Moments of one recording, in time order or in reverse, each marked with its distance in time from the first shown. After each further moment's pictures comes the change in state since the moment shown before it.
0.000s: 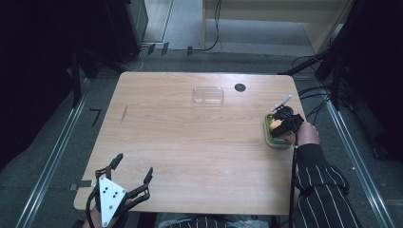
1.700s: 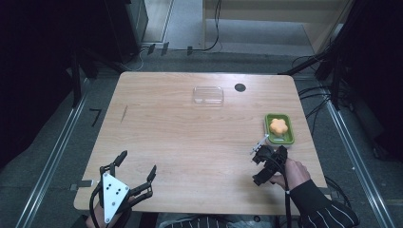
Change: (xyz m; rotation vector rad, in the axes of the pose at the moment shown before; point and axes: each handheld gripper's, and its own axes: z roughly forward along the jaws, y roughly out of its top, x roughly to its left) left arm -0.001 0.001 0.008 -0.012 -0.036 0.002; right arm 0.120 -0.070 -0.042 0.038 0.140 -0.294
